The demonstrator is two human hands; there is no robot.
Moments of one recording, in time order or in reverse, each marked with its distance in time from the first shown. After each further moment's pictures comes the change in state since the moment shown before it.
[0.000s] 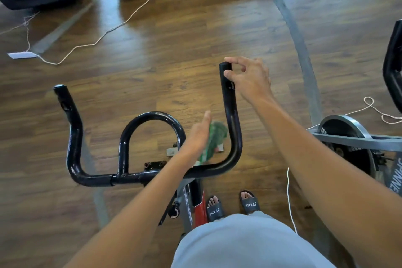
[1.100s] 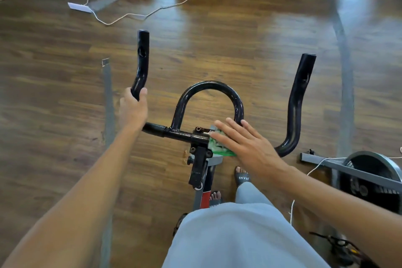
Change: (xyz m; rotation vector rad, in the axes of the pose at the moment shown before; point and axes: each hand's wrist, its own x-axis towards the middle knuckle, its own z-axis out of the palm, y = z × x) left_hand -0.043 -0.140 -0.235 0.178 0.985 0.010; right_hand -0.161 0.056 0.095 -0.666 -0.507 -1.178
